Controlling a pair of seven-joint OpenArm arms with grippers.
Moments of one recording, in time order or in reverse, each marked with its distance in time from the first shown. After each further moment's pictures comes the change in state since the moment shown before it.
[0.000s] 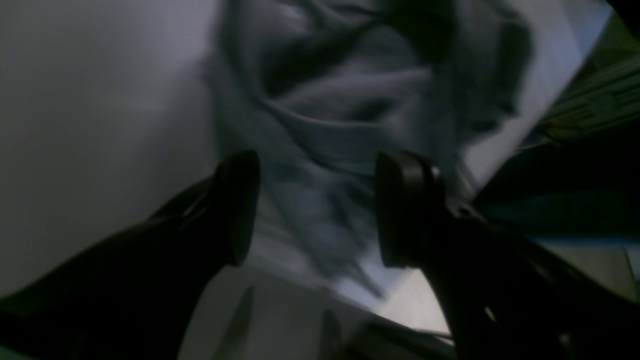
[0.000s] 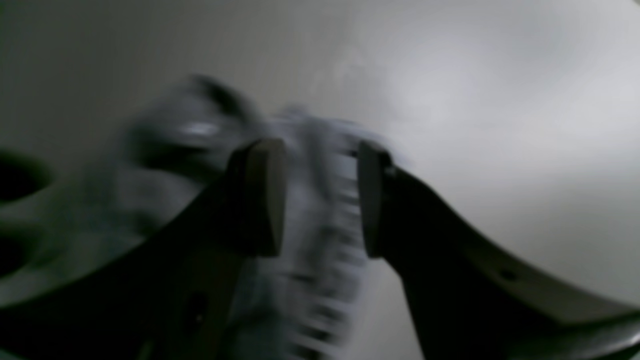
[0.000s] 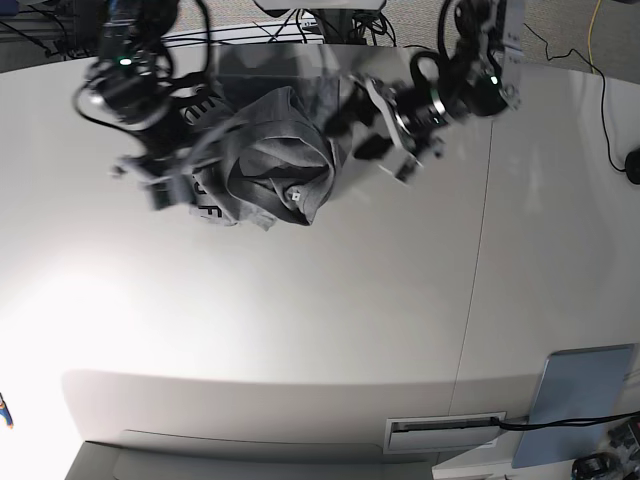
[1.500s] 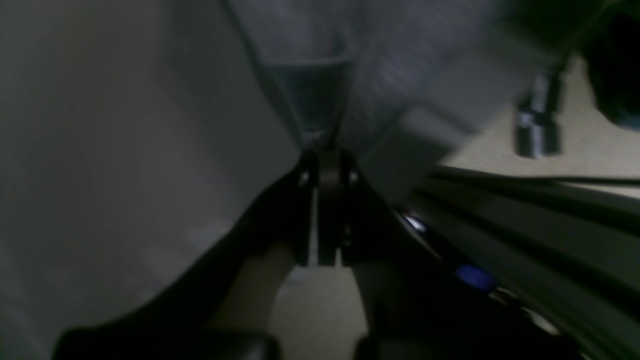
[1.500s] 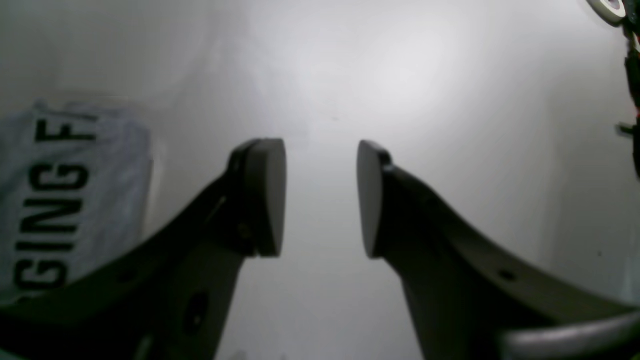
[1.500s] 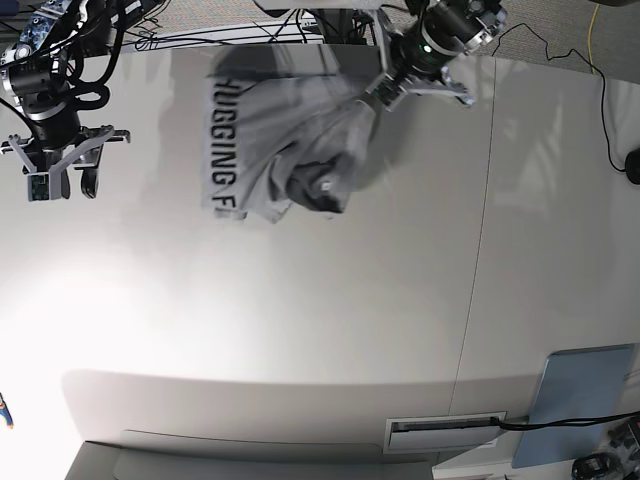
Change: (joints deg) left arm 9.6 -15.8 20.4 12.0 38.2 26.0 -1.2; right arm -0.3 6.6 22.4 0.0 4.7 -0.5 -3.0
